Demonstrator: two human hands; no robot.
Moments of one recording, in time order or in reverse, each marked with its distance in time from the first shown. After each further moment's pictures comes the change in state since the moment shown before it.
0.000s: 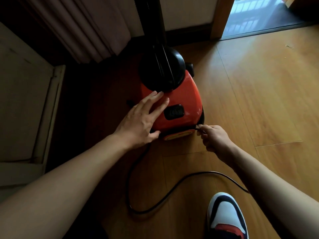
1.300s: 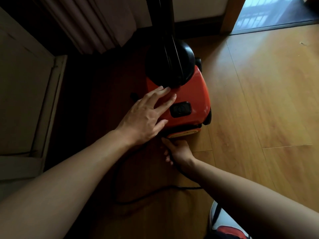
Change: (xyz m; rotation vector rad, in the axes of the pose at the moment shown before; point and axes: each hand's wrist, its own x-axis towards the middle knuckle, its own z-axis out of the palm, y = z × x) left_hand 0.002 -0.004 0.003 -0.094 0.056 0.004; right_hand 0.006 0.047 0.112 0.071 -0.171 0.018
